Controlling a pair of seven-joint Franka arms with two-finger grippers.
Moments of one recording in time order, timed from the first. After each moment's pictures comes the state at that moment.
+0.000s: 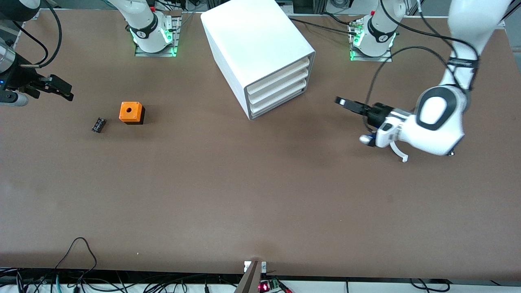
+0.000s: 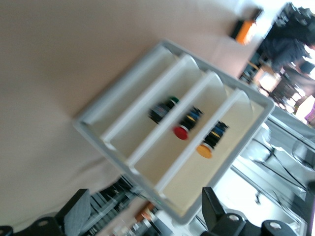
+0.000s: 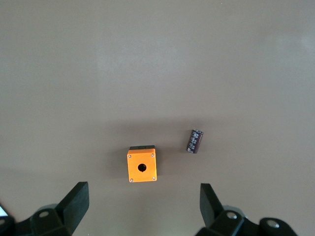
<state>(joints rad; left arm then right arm) 0.11 0.39 -0.26 -1.93 -0.84 1.49 0.20 -0.01 -0.12 -0.05 -1.88 -0.06 1.74 0.00</state>
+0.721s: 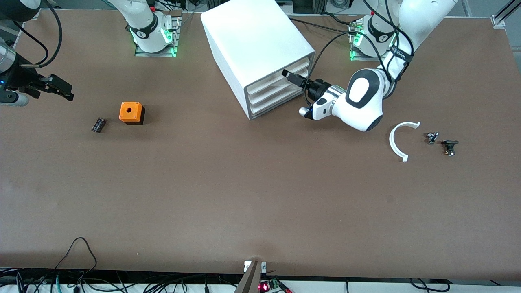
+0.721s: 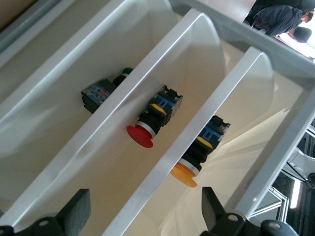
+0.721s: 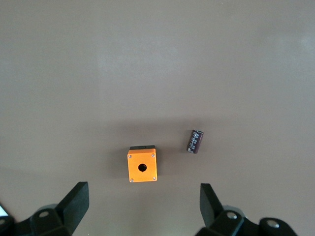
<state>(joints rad) 0.05 0.39 -0.51 -2.11 -1.03 1.71 0.20 -0.01 -0.12 -0.05 -1.88 -0.06 1.74 0.00</state>
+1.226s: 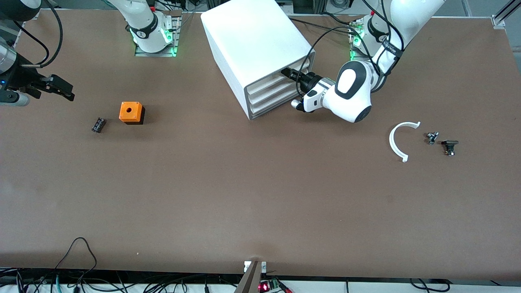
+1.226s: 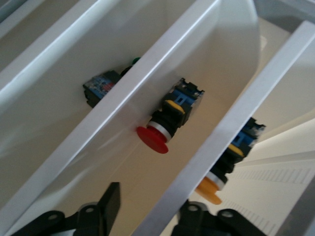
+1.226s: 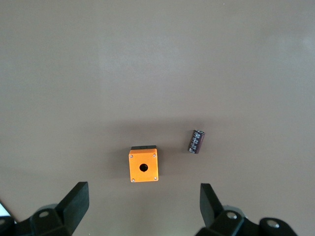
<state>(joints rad) 0.05 0.37 -0.58 -2.17 -1.04 1.80 0.21 -0.01 -0.12 -0.04 -1.88 -0.06 1.74 0.00</state>
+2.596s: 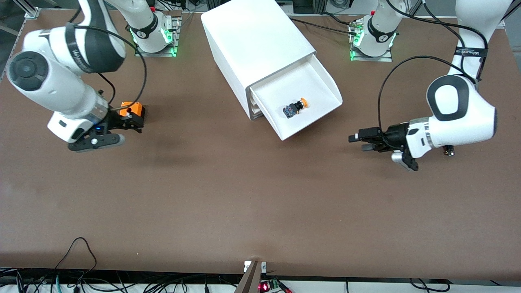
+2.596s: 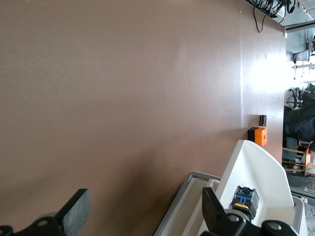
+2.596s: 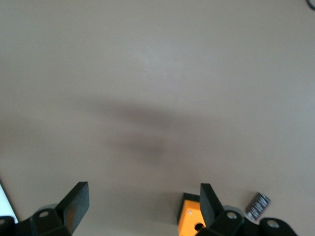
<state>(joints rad) 0.20 0.30 -0.27 -1.91 -0.82 2.03 0.48 0.27 0.20 -0.02 -1.73 -0.01 1.91 0.01</state>
